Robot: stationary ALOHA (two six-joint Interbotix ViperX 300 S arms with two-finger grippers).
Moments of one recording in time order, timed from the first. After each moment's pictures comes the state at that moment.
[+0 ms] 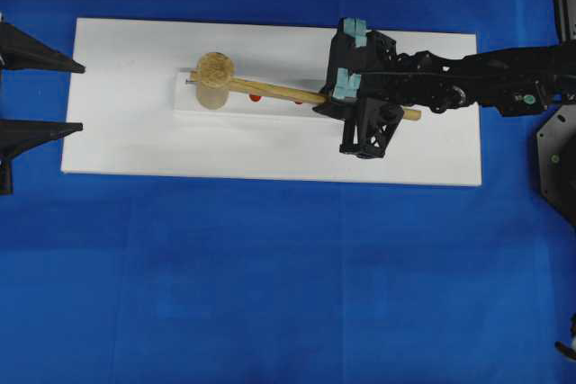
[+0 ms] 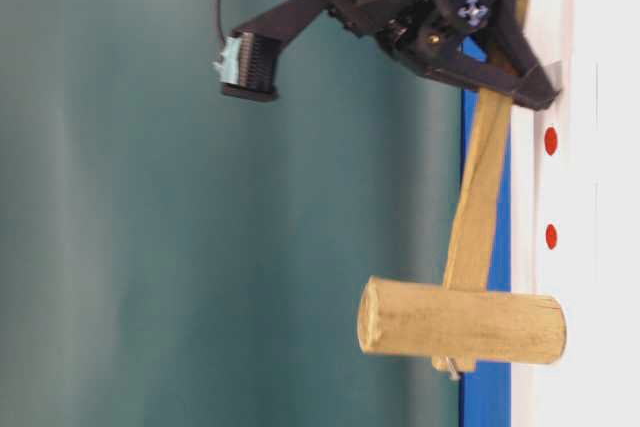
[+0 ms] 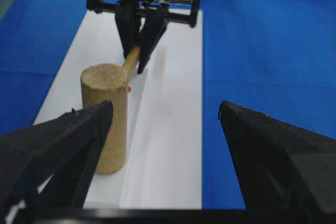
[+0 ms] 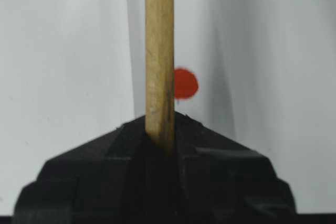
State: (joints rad) left arm 0.06 -1.05 1.22 -0.01 -0.01 0.01; right arm -0.18 0.01 0.77 0.63 -0.04 -0.51
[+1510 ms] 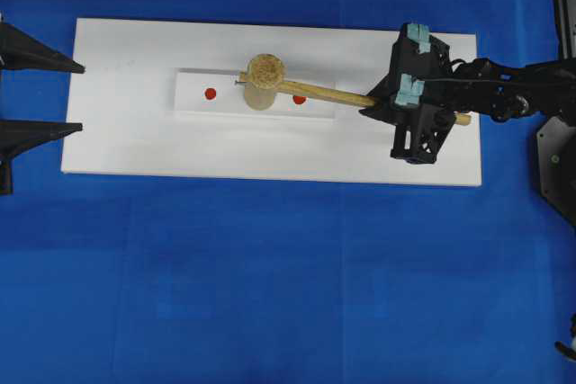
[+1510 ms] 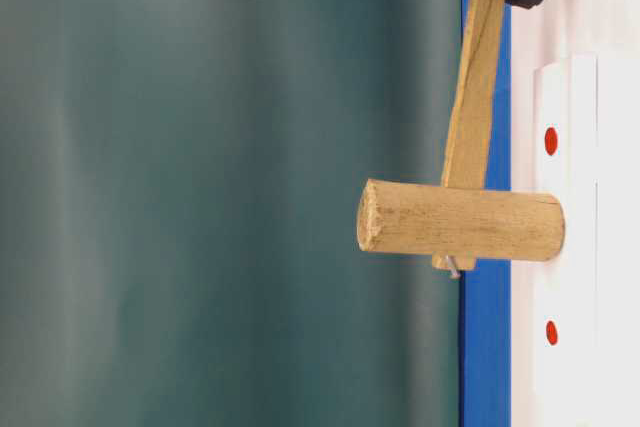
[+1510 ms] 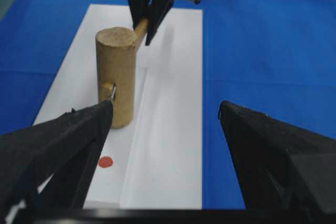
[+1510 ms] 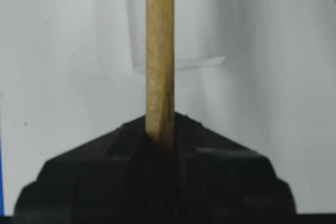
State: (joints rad) left arm 0.06 -1.05 1.22 -0.01 0.00 0.01; right arm -0.18 -0.17 0.98 0.64 -0.08 -0.51
